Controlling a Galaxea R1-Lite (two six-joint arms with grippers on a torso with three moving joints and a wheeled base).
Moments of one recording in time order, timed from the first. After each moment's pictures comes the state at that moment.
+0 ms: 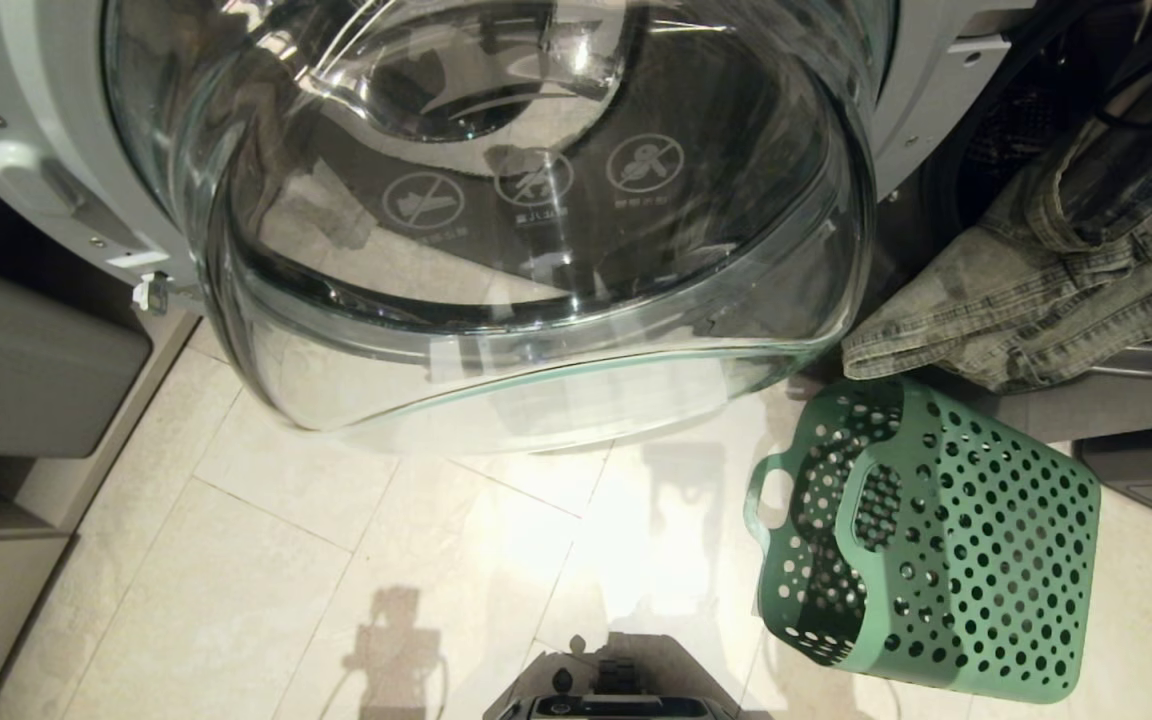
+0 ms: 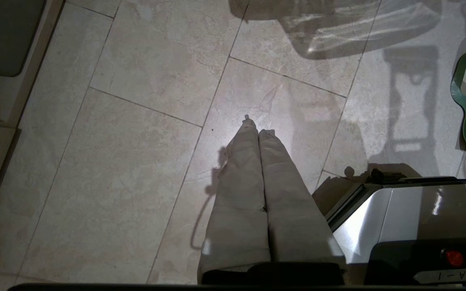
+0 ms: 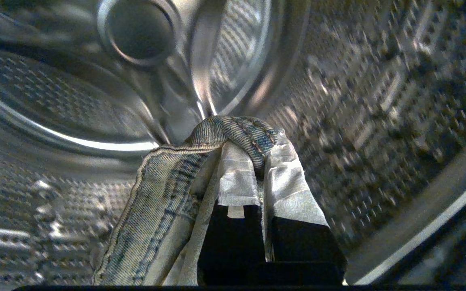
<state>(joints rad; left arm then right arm) 0.00 0.00 0.00 0.02 -0.01 0.07 -0.17 1.98 -1.95 -0.75 -0.66 -0.12</state>
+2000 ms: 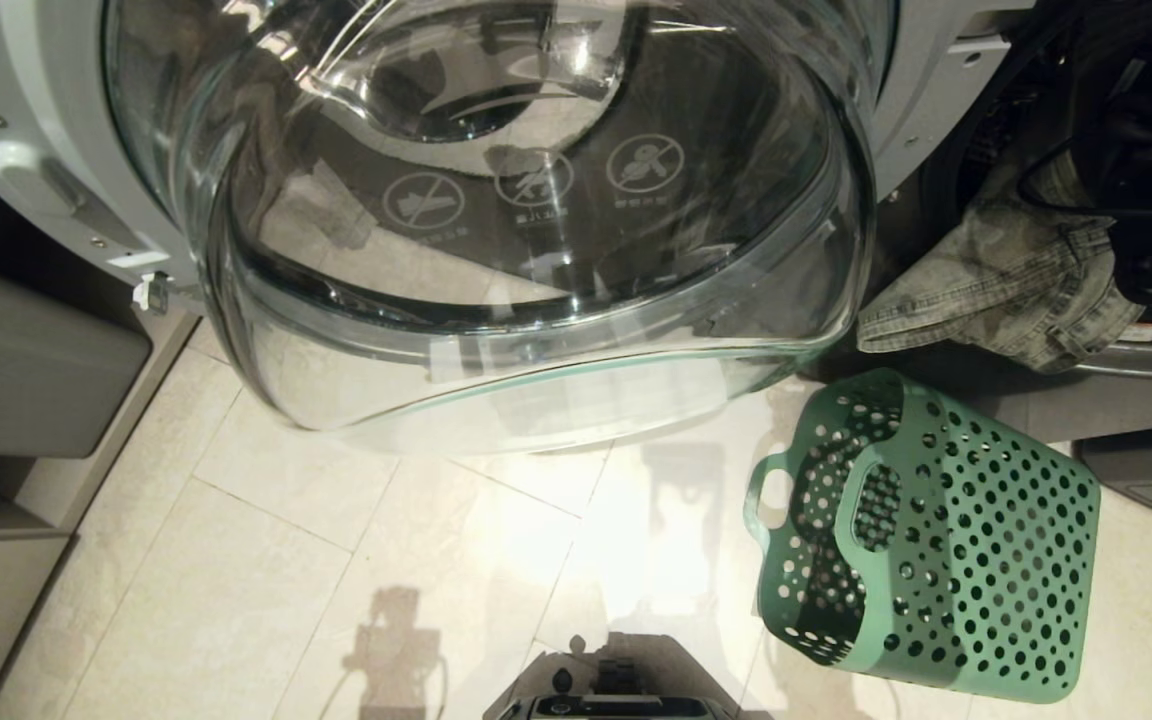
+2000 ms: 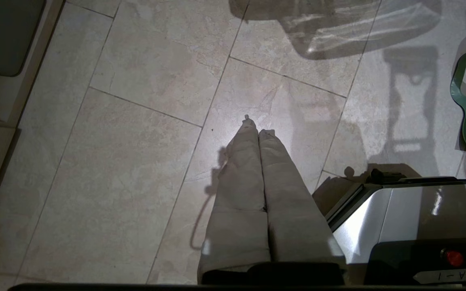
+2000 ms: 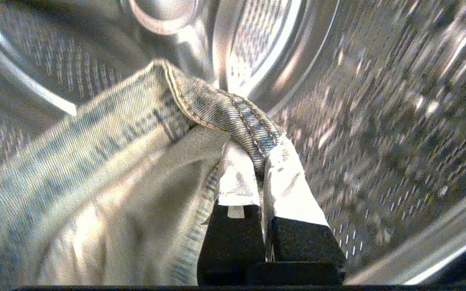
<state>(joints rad) 0.00 0.00 0.00 0.02 -0.01 0.07 -0.18 2.15 -1.95 -0.96 -0.59 -0.18</state>
